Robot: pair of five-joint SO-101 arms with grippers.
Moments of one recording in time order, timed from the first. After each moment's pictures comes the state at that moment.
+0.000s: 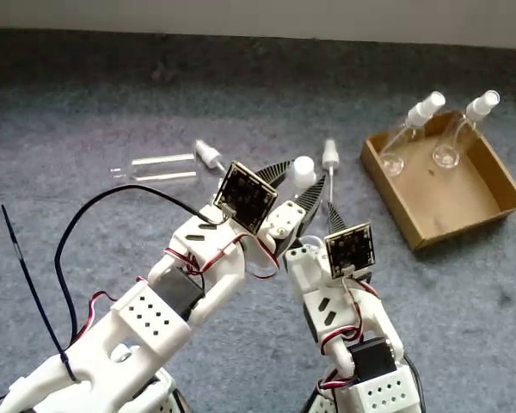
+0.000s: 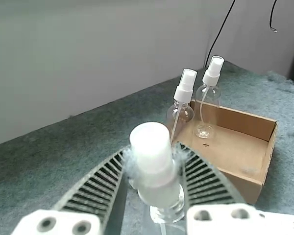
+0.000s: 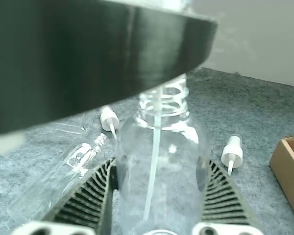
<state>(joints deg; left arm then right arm) 35.2 -46.9 59.5 2.9 5.0 -21.8 -102.1 95.9 26.5 3.7</state>
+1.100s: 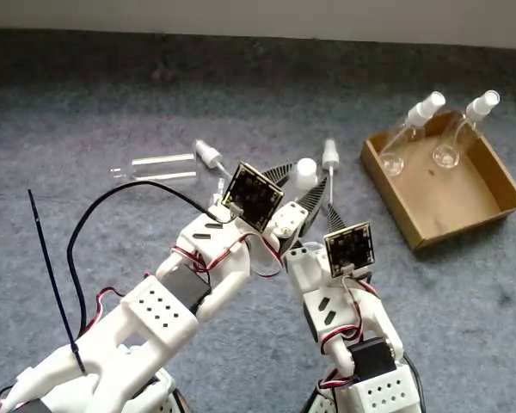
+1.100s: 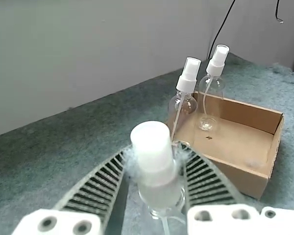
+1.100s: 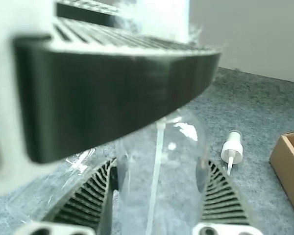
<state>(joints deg) 35.2 -41.5 60.8 -0.7 5.1 -21.7 -102.0 95.9 26.6 3.6</state>
